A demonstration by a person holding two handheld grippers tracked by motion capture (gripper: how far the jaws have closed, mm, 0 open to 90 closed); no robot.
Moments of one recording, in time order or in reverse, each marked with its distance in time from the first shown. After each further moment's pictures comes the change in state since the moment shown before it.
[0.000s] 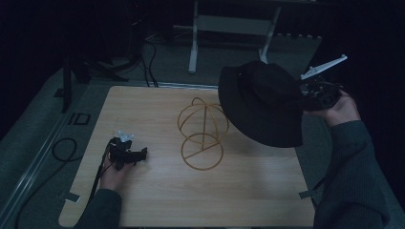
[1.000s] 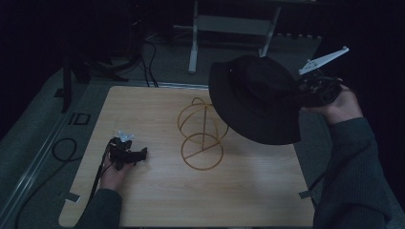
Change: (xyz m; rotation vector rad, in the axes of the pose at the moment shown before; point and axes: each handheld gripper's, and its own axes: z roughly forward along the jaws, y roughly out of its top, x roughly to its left) left arm 0.000 0.000 0.000 -0.002 0.001 0.000; right arm 0.022 0.019 -0.017 -0.039 0.031 -0.086
